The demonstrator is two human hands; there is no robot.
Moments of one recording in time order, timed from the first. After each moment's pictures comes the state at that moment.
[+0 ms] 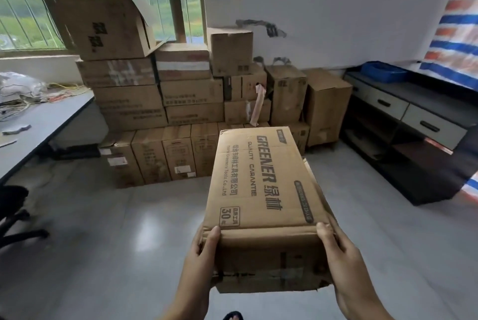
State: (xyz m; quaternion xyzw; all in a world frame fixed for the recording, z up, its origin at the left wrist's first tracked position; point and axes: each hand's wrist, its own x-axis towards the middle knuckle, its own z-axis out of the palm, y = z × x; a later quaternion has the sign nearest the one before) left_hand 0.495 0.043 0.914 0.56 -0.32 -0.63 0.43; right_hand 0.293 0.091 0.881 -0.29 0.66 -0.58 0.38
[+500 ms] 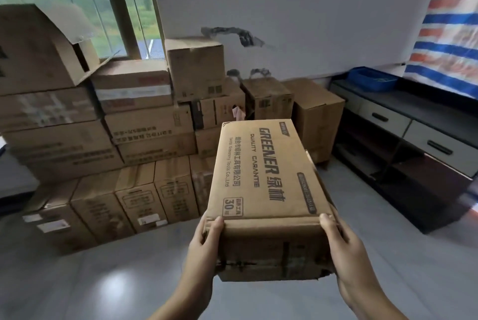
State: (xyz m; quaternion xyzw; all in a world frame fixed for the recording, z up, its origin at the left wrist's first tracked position) left_hand 0.340 -0.342 0.925 0.51 -0.38 -0.65 0.41; right_hand 0.136 -0.263 0.904 -0.25 0.65 -0.62 0.35
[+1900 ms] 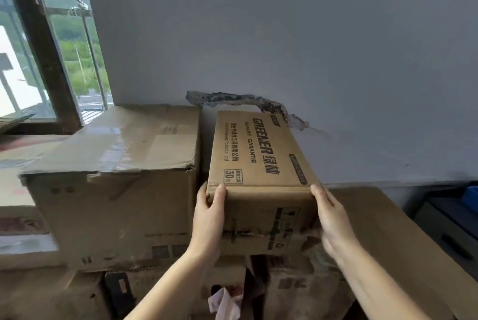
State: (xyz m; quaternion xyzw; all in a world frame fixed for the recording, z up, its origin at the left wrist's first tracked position) left_hand -0.062 -1.246 0.989 0.45 -0.43 -0.55 0.56; right_hand -0.272 -1.224 0.987 -0.32 0.57 -0.64 0.39
